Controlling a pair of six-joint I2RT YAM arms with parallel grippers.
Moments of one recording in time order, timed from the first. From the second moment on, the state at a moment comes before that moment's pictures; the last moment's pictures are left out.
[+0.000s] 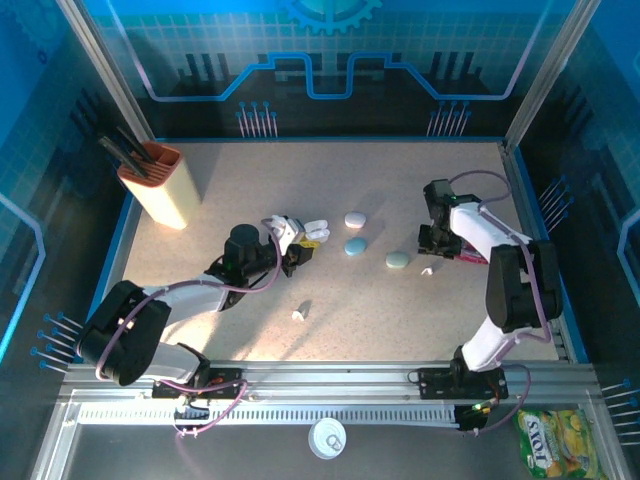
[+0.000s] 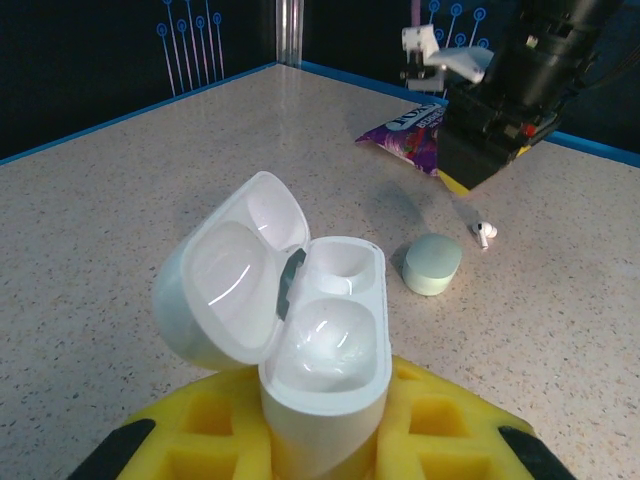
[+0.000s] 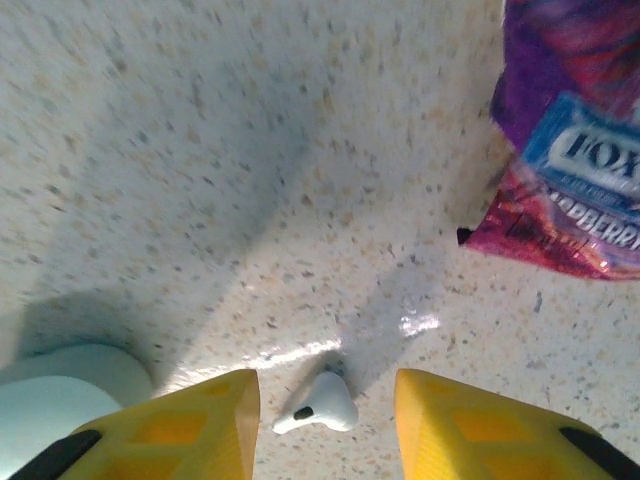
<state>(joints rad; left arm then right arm) -0.46 1.39 0.49 0.66 0.47 0.05 0.13 1.69 1.12 -0.88 0.13 0.40</state>
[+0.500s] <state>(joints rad) -0.46 1.39 0.47 0.66 0.48 0.05 0.16 1.81 1.12 -0.92 0.11 0.40</state>
